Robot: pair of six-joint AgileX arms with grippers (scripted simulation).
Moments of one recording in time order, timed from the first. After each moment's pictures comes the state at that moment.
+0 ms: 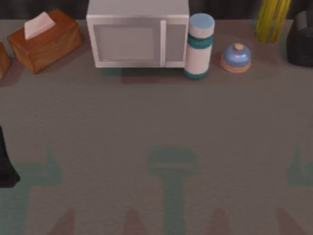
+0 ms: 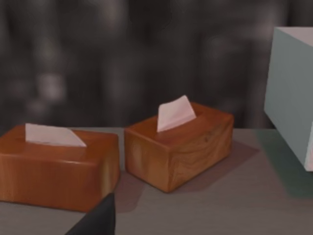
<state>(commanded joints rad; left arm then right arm) 0.00 0.00 0.00 0.00 0.00 0.00 0.00 0.00 0.00 0.00 0.00 0.00</state>
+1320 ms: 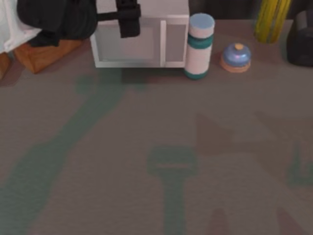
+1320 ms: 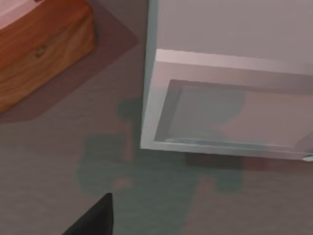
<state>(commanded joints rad) -0.50 1.61 1.39 -0.55 -0.31 -0.42 0.00 0.00 0.00 0.00 0.00 0.00</state>
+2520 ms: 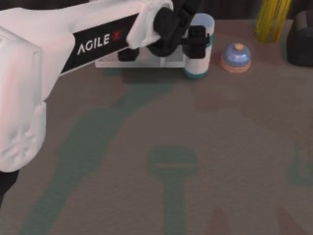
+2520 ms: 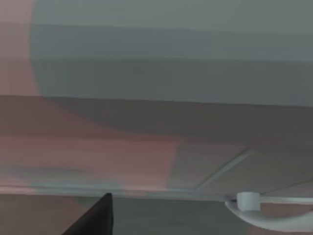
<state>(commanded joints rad) -0.62 2.29 1.94 -0.60 -0.38 -0.52 0.00 0.00 0.00 0.00 0.00 0.00</state>
